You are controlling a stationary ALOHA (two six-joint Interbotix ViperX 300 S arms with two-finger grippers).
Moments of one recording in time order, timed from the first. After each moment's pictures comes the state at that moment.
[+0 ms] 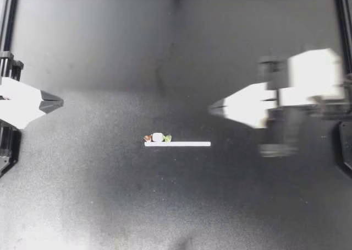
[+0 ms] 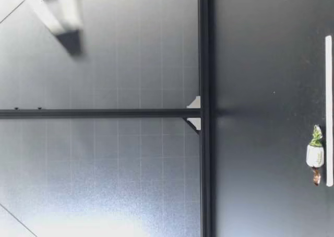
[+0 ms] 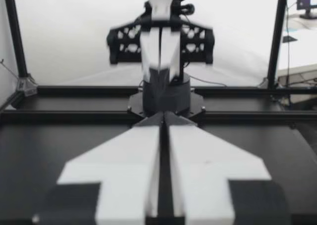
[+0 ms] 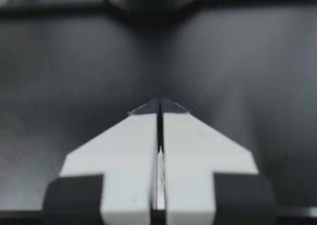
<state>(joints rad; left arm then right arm) 0.01 -0.96 1.22 0.00 -0.38 0.01 -0.07 -0.33 0.84 0.00 -0.13 0.01</state>
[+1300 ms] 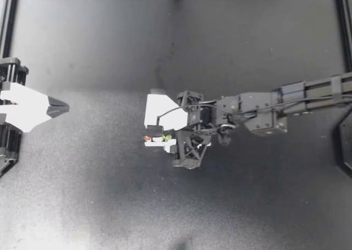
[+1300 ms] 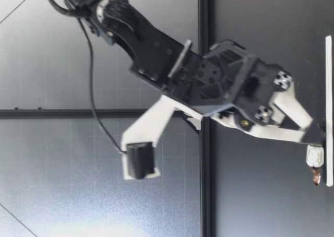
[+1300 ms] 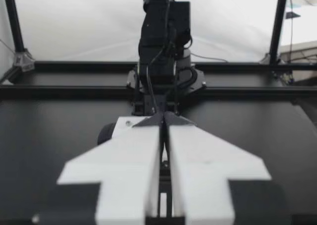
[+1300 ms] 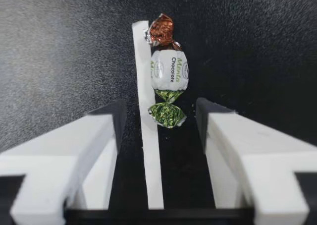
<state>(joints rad) 0.01 -0.94 1.26 0.00 -0.37 0.01 -0.06 0.35 0.38 0.00 0.34 0.05</state>
